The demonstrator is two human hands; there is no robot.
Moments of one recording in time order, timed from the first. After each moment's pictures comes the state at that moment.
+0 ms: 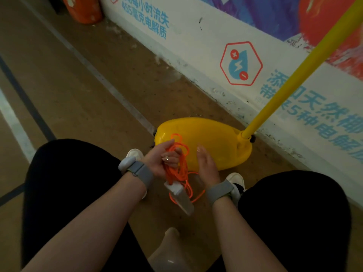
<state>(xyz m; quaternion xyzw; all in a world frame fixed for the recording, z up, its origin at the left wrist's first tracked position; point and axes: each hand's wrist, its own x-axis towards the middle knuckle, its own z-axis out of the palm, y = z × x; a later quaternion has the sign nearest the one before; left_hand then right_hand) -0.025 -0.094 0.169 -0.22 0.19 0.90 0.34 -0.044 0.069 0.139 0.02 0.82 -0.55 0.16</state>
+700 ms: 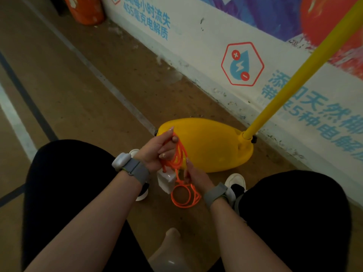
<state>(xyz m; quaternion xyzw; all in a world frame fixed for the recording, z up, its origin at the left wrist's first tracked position) -0.026 -0.101 0.192 -0.13 0.35 0.91 0.19 -0.029 0.060 0.134 -0.02 0.83 -0.43 0.35</state>
